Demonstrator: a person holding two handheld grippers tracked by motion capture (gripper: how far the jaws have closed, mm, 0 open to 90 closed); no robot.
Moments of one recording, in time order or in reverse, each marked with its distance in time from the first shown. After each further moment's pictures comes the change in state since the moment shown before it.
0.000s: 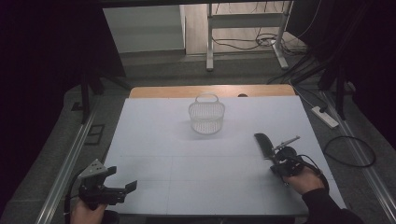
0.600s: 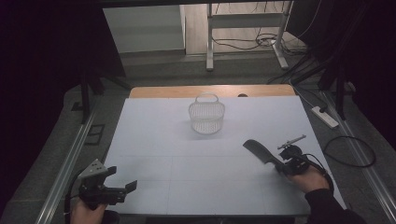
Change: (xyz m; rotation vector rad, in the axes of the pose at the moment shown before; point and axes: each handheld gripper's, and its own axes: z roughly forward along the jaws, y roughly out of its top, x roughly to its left) left arm 0.000 0.000 0.000 0.002 0.003 -0.001; right arm -0.014 -0.005 -0.004 0.003 -0.012 0.040
